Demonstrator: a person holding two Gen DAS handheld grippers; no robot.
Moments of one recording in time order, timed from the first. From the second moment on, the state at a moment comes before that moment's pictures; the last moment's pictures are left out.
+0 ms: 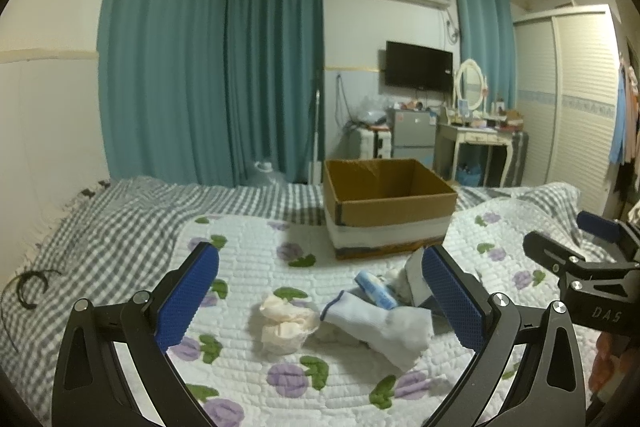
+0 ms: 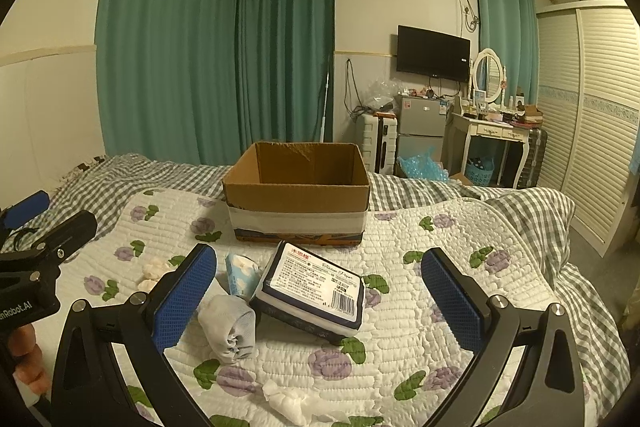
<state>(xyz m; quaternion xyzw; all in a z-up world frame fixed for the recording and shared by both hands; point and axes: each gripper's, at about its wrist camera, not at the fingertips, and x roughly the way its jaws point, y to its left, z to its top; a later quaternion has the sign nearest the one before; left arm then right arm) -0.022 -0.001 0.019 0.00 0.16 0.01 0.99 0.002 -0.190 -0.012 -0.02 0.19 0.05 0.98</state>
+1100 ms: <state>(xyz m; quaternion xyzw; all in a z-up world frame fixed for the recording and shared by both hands) -0.020 0.000 -0.071 -0.01 0.31 0.01 0.95 0.038 -0.159 -0.175 -0.07 0.47 0.11 0.87</state>
